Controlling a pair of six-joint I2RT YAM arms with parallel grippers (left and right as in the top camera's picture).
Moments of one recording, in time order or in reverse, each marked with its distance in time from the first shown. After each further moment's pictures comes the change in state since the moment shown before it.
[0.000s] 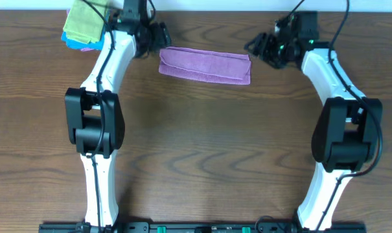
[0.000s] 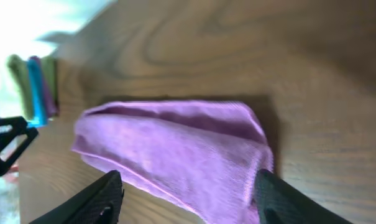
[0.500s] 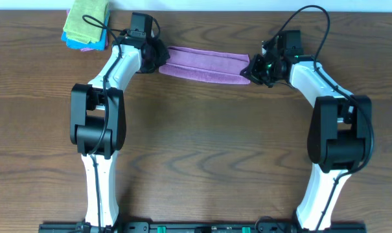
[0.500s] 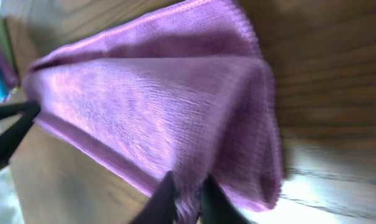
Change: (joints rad) left arm -0.013 -0.006 -0.276 0.175 0.019 -0.164; right arm 0.044 0.000 -0.218 0.071 0.002 0.045
